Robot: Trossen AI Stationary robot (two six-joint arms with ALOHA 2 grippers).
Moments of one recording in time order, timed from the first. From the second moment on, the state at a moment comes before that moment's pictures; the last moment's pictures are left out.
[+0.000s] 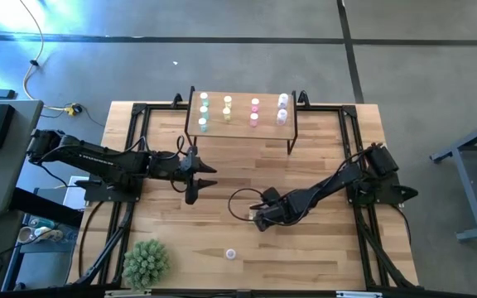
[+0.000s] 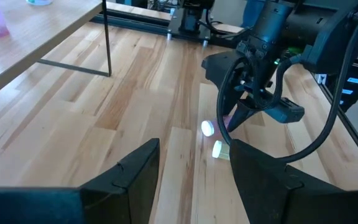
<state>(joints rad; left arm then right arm) 0.02 1.08 0.54 0.13 -0.13 -0.21 0.38 1.88 1.12 -0.54 0.22 1.30</state>
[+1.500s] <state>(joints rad) 0.02 1.42 0.54 1.06 0.15 -0.09 0.36 1.52 1.13 0.10 0.53 0.19</state>
